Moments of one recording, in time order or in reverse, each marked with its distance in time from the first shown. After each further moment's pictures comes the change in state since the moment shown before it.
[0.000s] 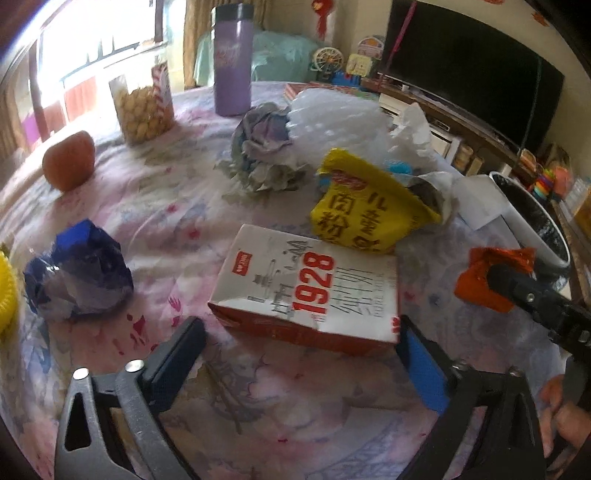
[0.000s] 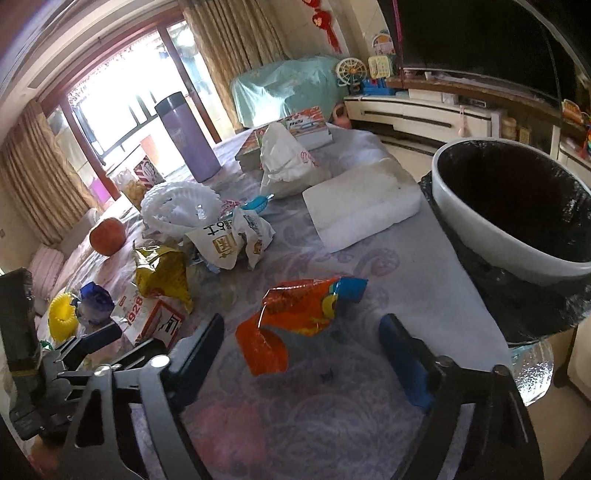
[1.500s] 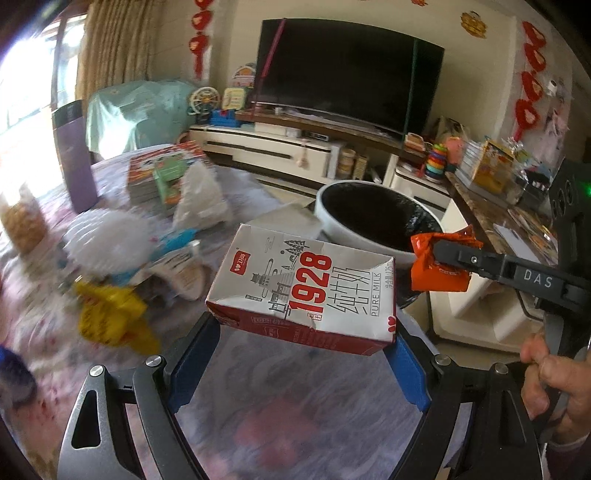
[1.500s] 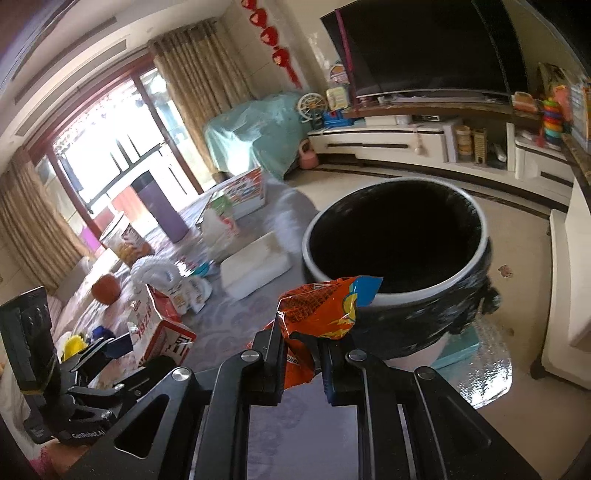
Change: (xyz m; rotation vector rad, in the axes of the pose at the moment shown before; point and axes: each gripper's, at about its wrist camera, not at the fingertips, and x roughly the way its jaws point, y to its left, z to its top) left arm -0.015 -0.101 0.030 0.308 -0.113 -0.307; right arm -0.101 -0.094 0.016 0.128 -0.155 -0.048
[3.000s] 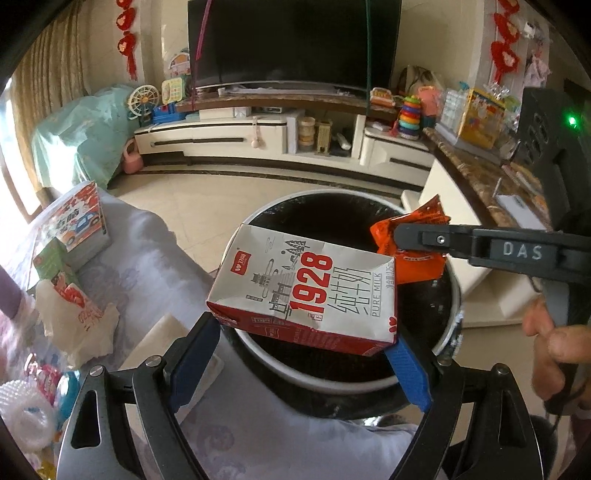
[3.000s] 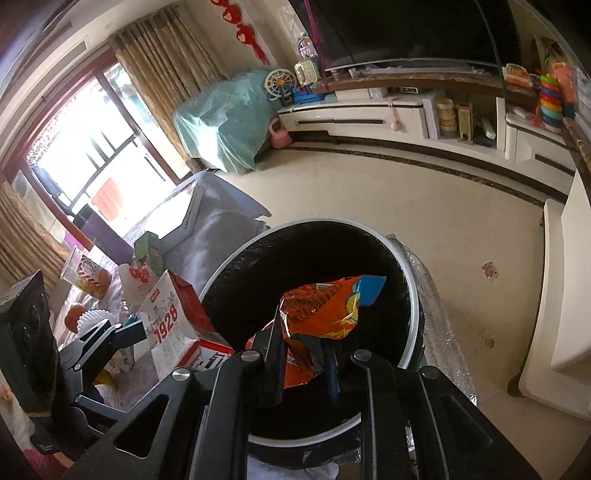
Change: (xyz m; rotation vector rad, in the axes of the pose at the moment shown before) left arm 0.154 -0.062 0.123 0.174 0.130 -0.022; right arm 0.060 -0.106 0.089 0.049 0.153 -0.026
